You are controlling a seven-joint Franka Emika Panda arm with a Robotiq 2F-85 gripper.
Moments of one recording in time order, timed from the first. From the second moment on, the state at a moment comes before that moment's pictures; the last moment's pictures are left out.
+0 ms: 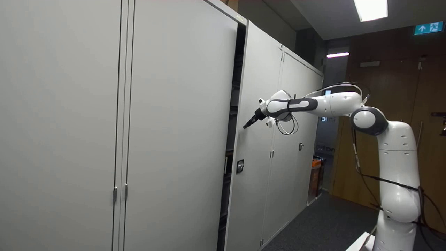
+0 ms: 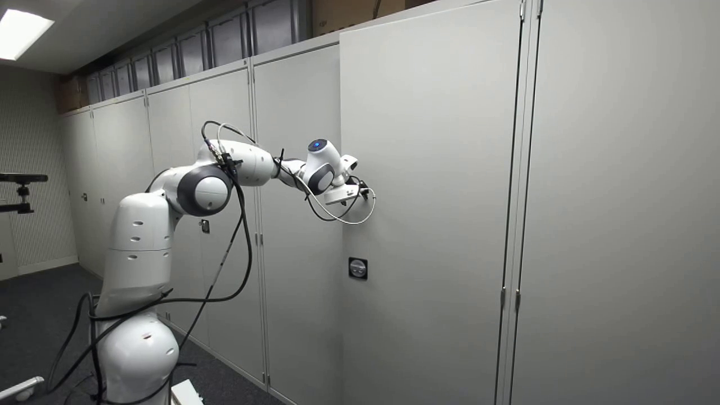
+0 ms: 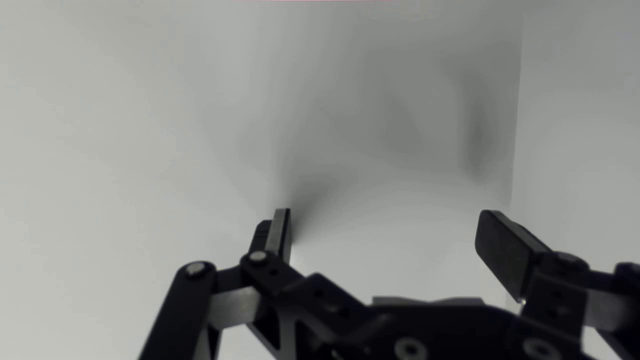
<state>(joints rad) 0.15 0.18 0.01 -1.60 0.20 2.64 -0.65</state>
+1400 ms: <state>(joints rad) 0.10 0.28 0.08 -1.48 0.14 2.53 -0.64</state>
